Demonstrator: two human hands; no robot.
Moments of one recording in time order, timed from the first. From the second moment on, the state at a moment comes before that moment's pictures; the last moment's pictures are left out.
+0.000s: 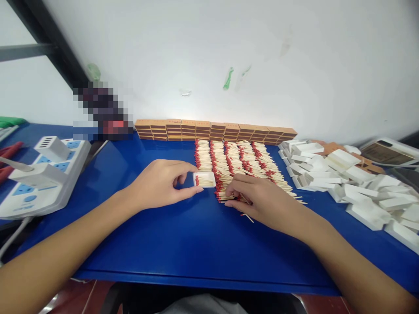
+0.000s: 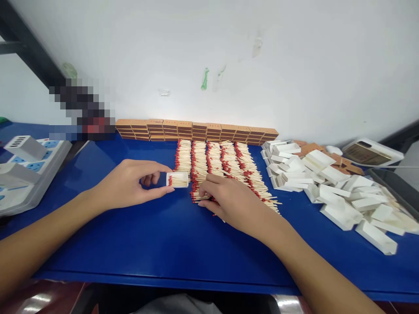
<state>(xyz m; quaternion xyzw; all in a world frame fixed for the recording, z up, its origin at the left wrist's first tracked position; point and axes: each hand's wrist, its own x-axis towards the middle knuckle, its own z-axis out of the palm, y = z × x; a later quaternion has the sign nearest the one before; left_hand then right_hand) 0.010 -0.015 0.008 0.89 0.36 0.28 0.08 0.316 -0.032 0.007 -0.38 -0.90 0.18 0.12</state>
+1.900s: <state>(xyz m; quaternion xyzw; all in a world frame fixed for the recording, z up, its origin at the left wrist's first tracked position) 0.031 -0.033 0.005 0.90 0.32 0.27 0.13 0.294 -0.046 0.014 -0.35 -0.90 0.10 0.25</state>
